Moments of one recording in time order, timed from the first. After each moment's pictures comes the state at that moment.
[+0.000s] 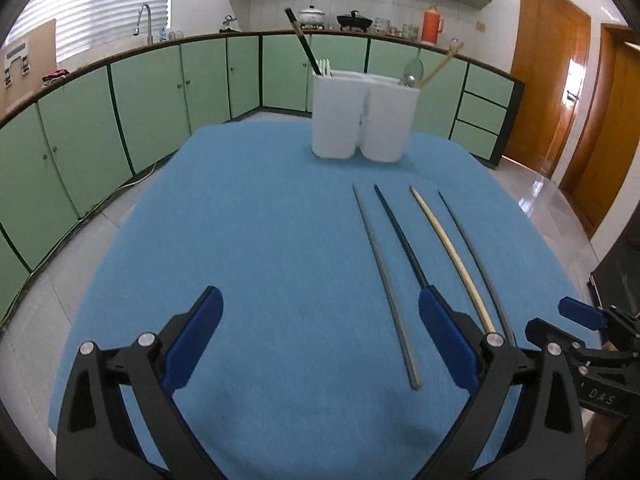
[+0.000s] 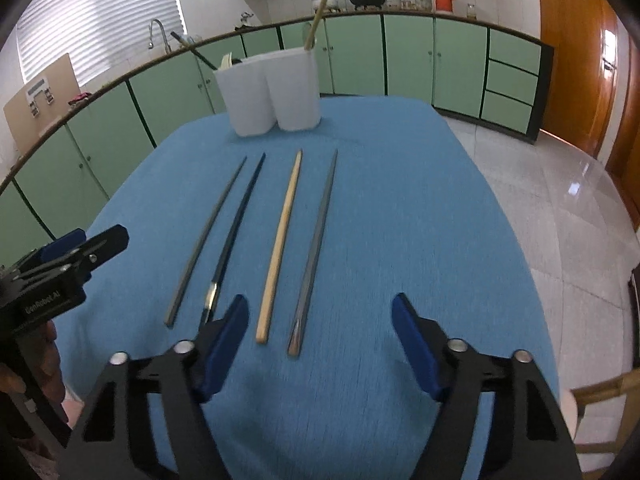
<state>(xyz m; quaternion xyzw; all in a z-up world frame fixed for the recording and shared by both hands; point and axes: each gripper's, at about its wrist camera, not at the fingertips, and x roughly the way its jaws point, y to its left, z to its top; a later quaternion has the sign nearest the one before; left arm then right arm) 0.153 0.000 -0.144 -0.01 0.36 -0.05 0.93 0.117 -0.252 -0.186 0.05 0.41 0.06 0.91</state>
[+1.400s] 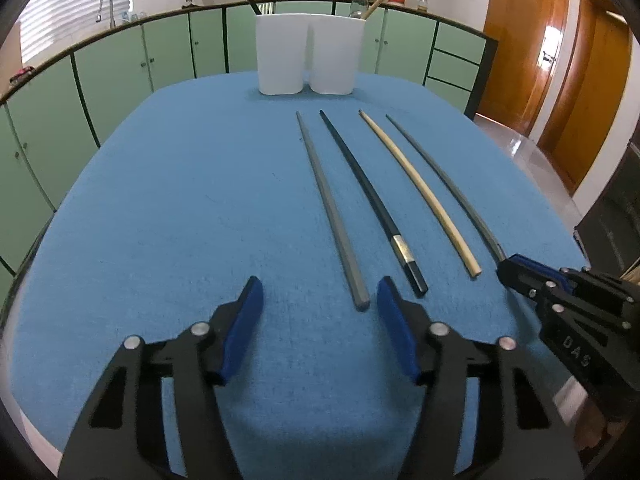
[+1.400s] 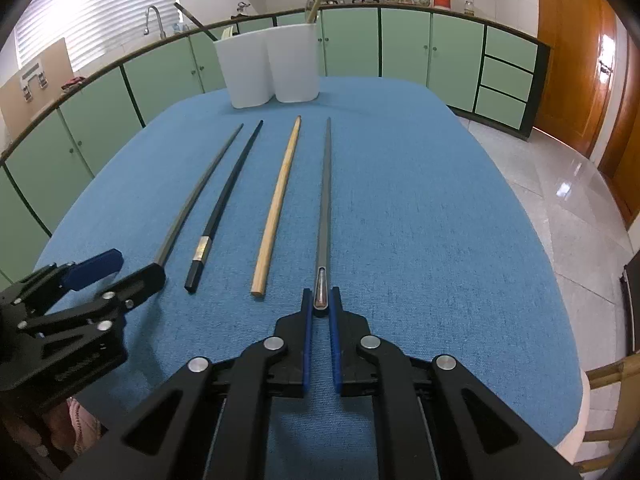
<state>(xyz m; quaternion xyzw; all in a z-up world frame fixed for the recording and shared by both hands) 0.139 -0.052 -0.185 0.02 0.41 -0.09 0.91 0.108 -0.240 -0.209 0.04 0.42 0.05 0.91</state>
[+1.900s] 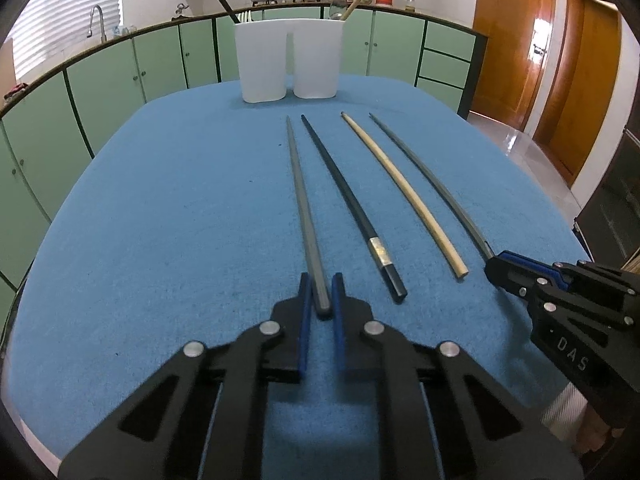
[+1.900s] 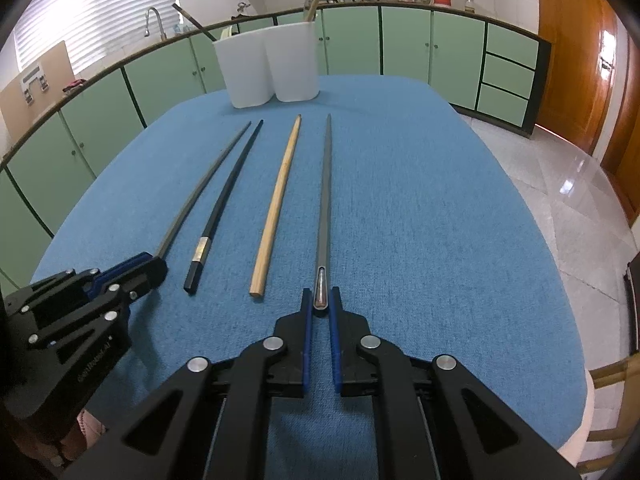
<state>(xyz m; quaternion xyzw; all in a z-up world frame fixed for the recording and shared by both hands) 0.138 -0.068 -0.190 0.03 0.40 -0.10 0.91 0.109 -0.241 -0.211 0.04 0.42 0.05 0.91</state>
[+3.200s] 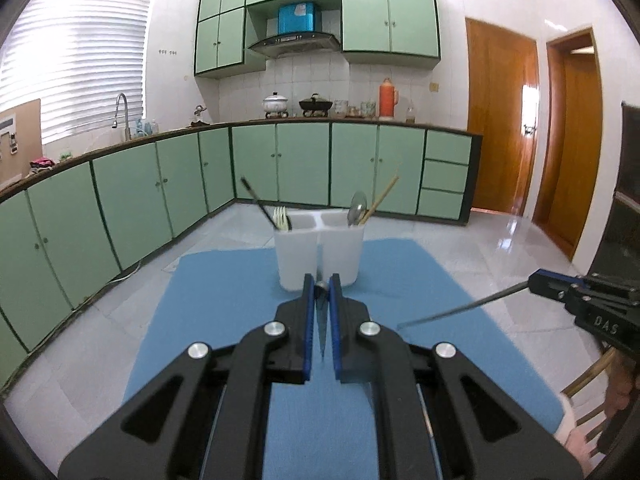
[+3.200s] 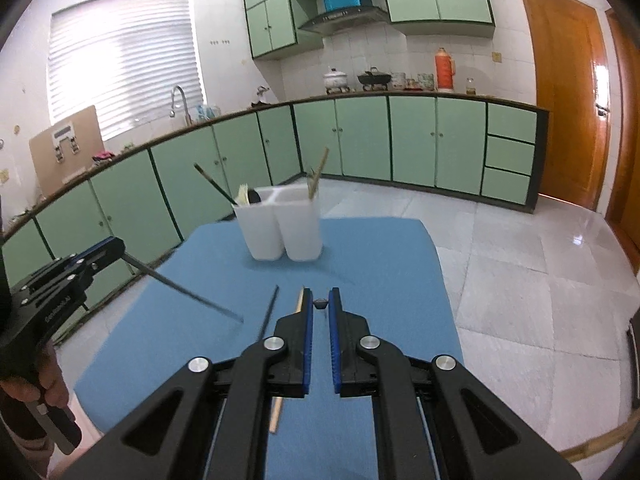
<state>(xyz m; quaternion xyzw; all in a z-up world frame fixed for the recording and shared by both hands) 0.140 -0.041 -0.016 0.02 0.21 -0.10 0.97 0.124 -0.286 -0.051 0.06 0.27 0.08 0.96</state>
